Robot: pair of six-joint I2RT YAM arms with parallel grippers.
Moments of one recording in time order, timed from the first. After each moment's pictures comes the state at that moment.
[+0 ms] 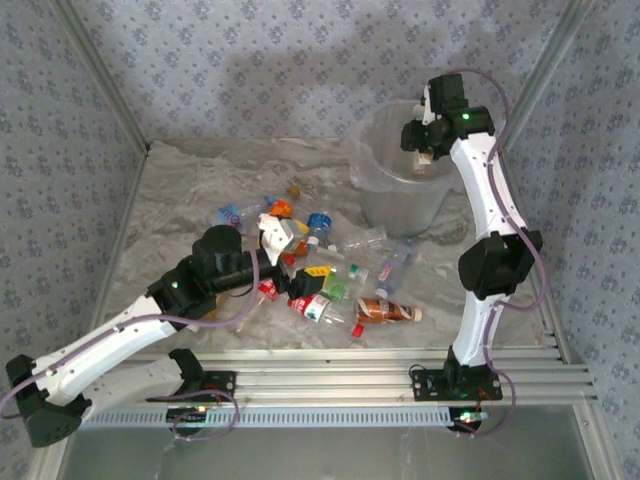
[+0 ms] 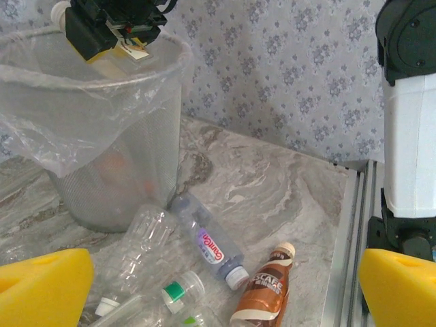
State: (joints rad) left arm -0.93 0.91 0.89 -0.18 0.22 -0.04; right arm 0.15 1.97 2.19 -1.10 0.03 0.17
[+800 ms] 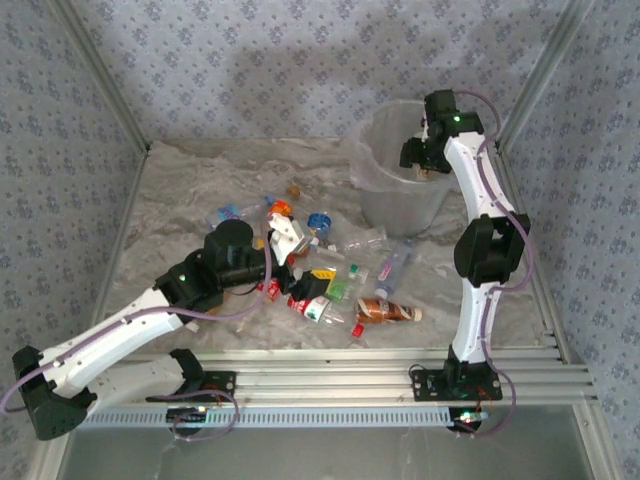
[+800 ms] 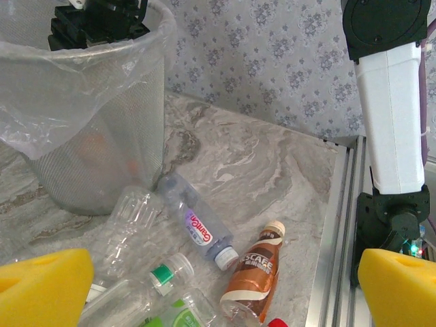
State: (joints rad) left arm -0.93 0.97 0.94 -0.24 0.27 -0.03; right arm 0.11 2.08 2.17 -1.16 0.02 0.23
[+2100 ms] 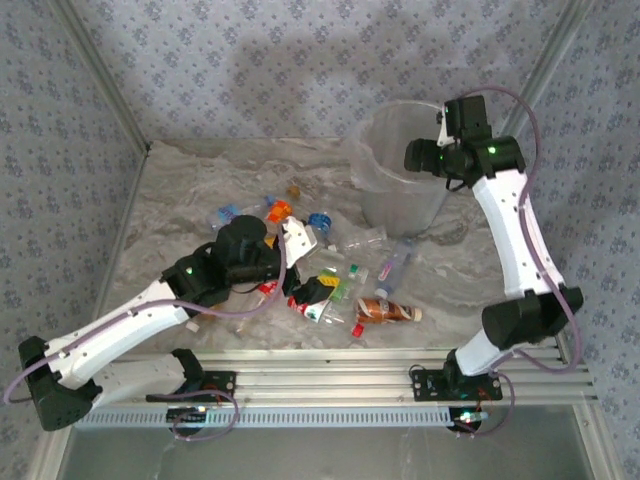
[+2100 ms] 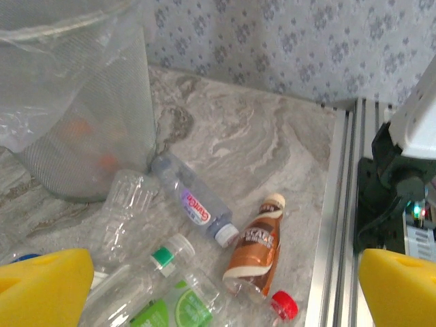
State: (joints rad) left arm -0.96 1.05 1.03 -0.38 0.27 0.08; right arm 0.20 1.54 1.83 -1.09 0.05 0.27
